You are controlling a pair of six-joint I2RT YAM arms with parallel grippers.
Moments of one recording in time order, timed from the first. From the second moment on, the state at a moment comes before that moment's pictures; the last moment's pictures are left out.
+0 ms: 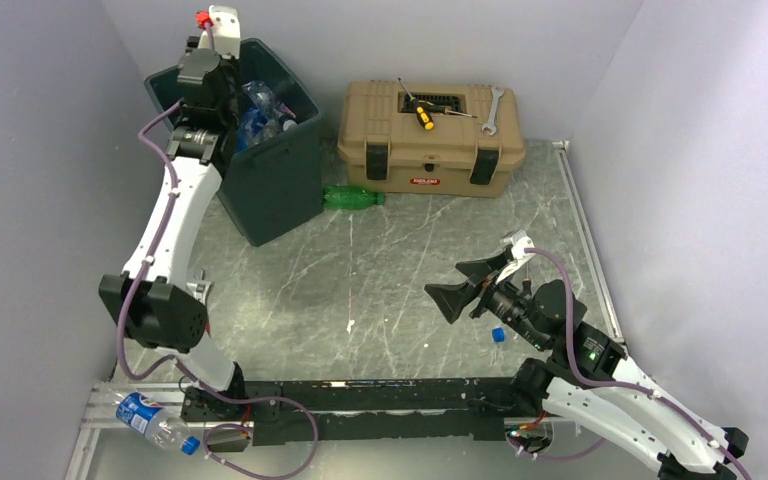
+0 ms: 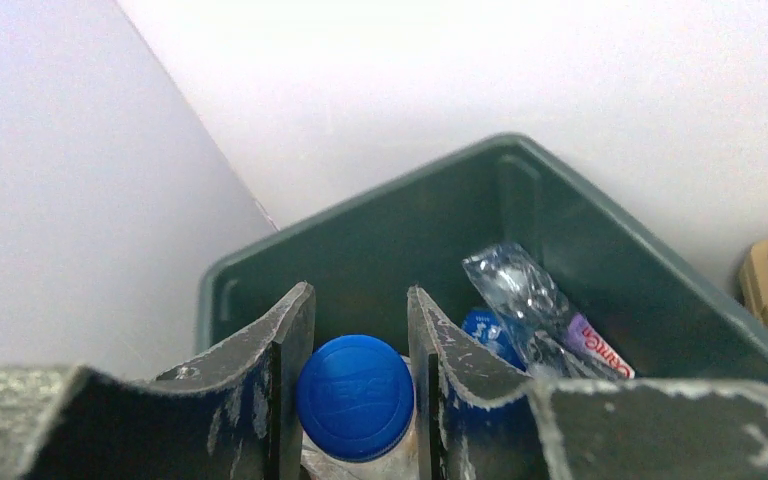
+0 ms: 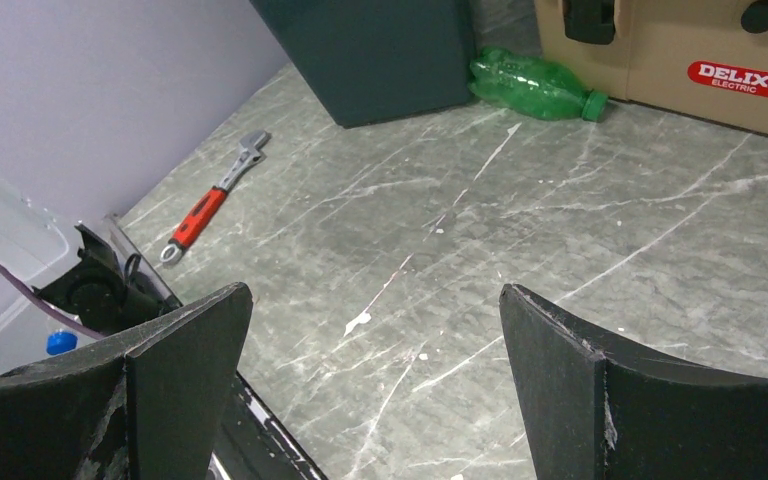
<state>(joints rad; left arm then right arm) -0.17 1.66 1.82 -0.11 -0.42 0.27 0.89 0.40 0.60 -0.26 0.13 0.37</state>
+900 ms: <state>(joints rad) -0.18 1.42 1.66 0.02 -0.20 0.33 0.89 0.40 0.59 -0.26 0.13 0.38</state>
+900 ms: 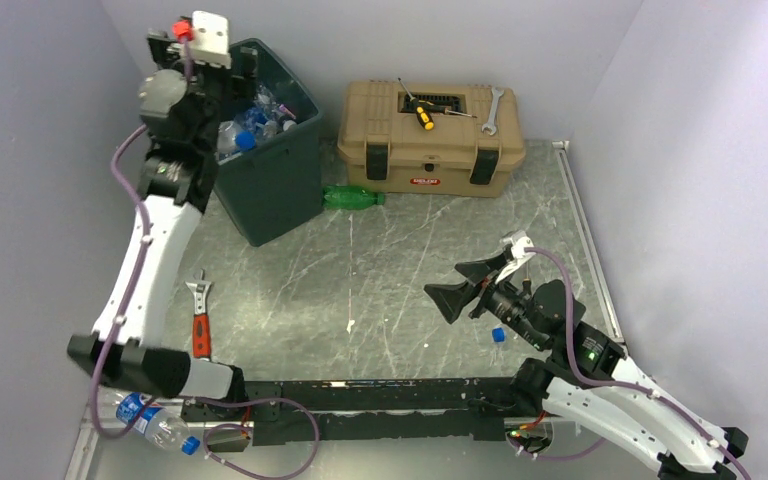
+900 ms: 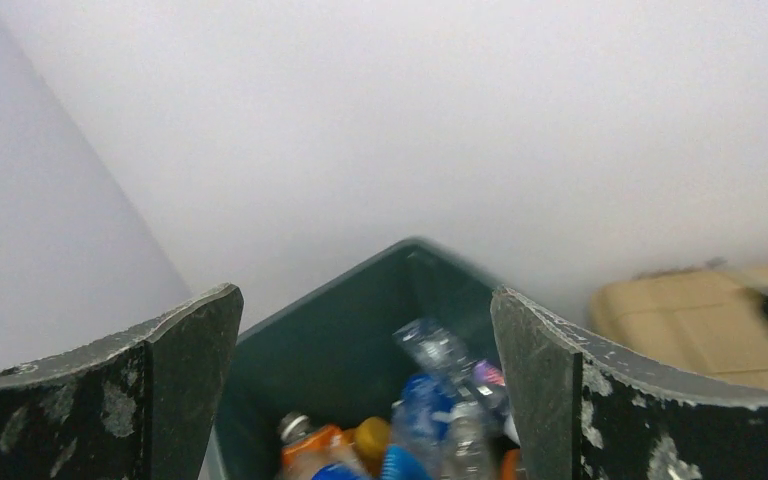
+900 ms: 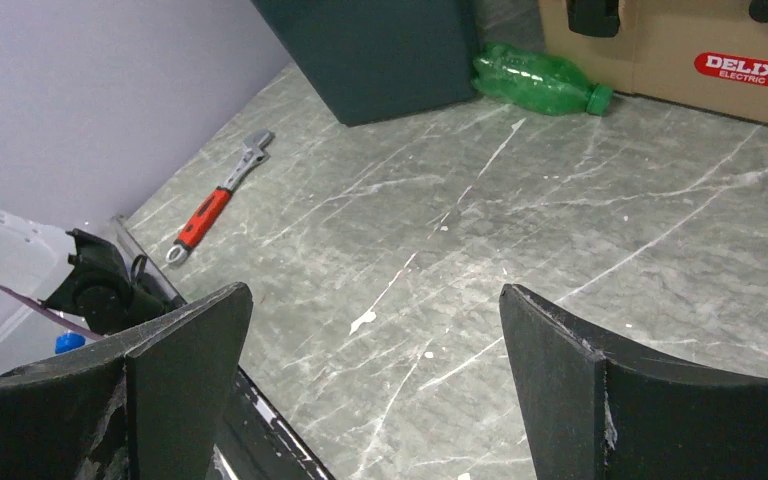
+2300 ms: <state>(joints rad) -0.15 1.27 1.55 -0.59 -0.25 -0.12 0.89 0.62 0.68 -0.29 0.27 0.51</state>
